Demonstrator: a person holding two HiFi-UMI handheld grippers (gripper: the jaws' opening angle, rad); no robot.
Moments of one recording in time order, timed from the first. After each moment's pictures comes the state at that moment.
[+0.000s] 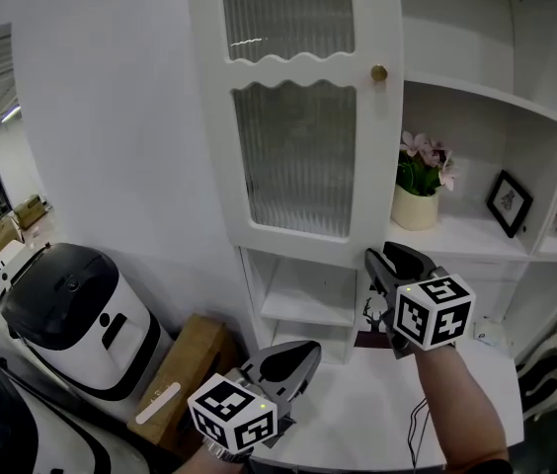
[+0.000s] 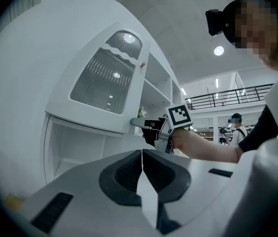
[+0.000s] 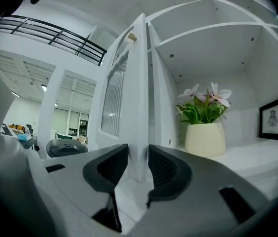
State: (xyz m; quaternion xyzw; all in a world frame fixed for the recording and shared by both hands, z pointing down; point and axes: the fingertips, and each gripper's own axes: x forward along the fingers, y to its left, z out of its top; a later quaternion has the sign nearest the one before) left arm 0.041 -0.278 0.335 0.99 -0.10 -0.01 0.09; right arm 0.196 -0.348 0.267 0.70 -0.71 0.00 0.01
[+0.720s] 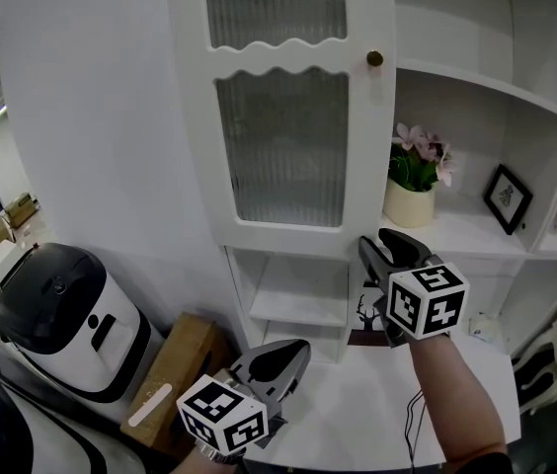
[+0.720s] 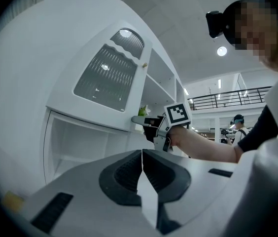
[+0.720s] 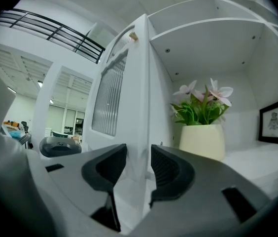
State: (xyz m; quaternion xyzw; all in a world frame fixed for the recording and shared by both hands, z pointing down) left arm 0.046 -0.297 0.345 0.99 -0.11 -0.01 0.10; right arm 0.217 -0.372 0.268 0.71 -0.70 -0.01 0.02
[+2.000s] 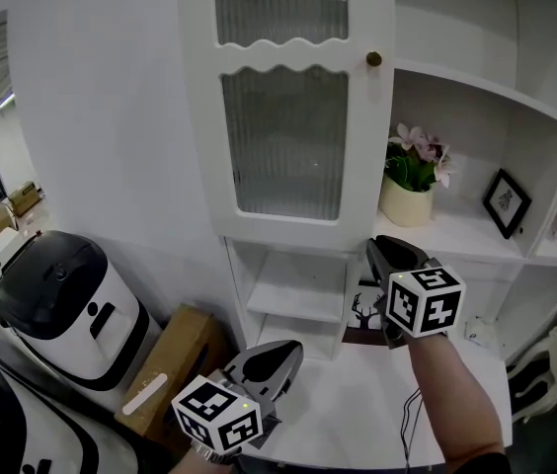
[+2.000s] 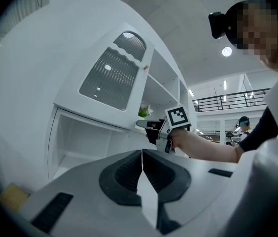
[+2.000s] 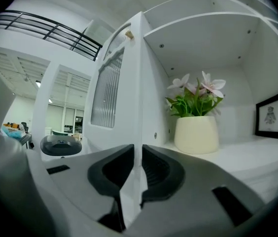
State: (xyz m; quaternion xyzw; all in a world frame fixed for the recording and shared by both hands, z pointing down) left arm 0.039 -0.286 0.353 0.98 -0.14 -0.02 0.12; right arm 0.227 -0.363 0.284 0.72 -0.70 0.01 0.03
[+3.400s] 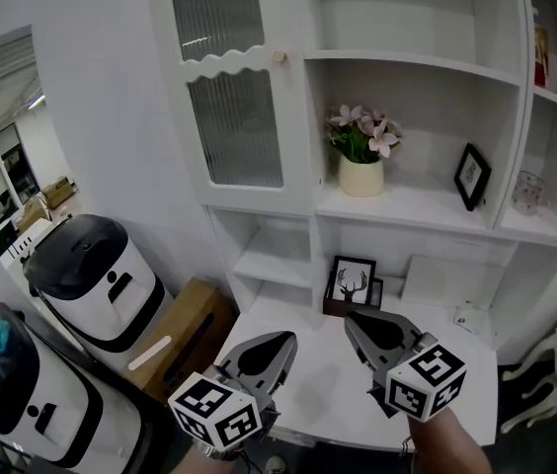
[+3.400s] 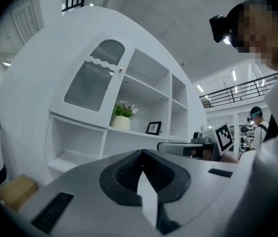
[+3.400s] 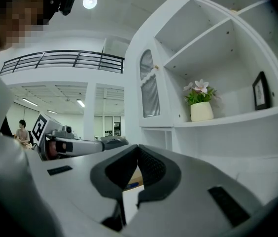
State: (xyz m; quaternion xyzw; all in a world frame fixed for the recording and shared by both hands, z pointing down) left arm 0.092 -0.142 0.337 0.97 -0.22 -0.02 0.10; right arm 0.183 -0.134 0.331 0.55 -0.84 0.03 0.00
